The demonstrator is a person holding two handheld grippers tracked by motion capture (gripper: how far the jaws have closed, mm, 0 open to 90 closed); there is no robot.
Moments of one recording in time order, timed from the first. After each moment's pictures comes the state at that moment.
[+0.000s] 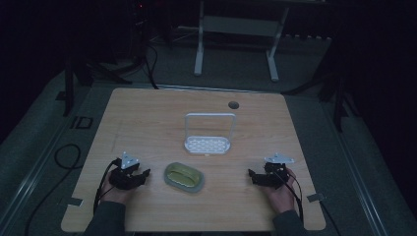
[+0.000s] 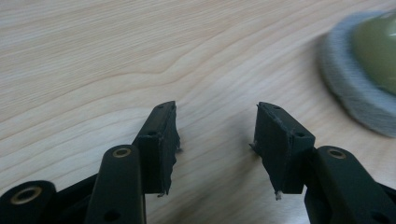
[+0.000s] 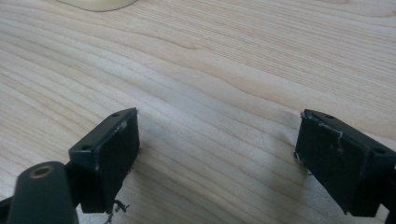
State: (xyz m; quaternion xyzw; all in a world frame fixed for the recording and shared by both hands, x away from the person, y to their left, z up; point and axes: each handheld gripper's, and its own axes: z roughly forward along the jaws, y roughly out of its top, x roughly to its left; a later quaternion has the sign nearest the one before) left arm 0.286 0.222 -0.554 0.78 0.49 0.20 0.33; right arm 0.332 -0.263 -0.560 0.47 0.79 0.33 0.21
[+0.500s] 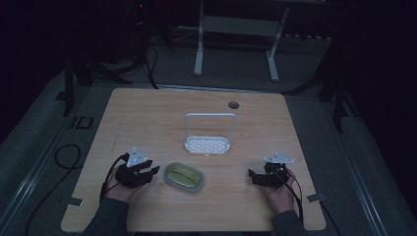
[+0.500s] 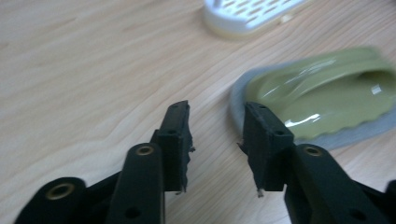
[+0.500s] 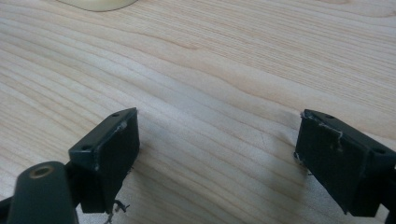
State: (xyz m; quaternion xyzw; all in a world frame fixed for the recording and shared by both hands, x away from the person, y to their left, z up) left arm 0.282 0.195 -0.512 0.81 0.42 0.18 0.37; right arm 0.332 -0.263 -0.560 0.47 0.79 0.33 0.21
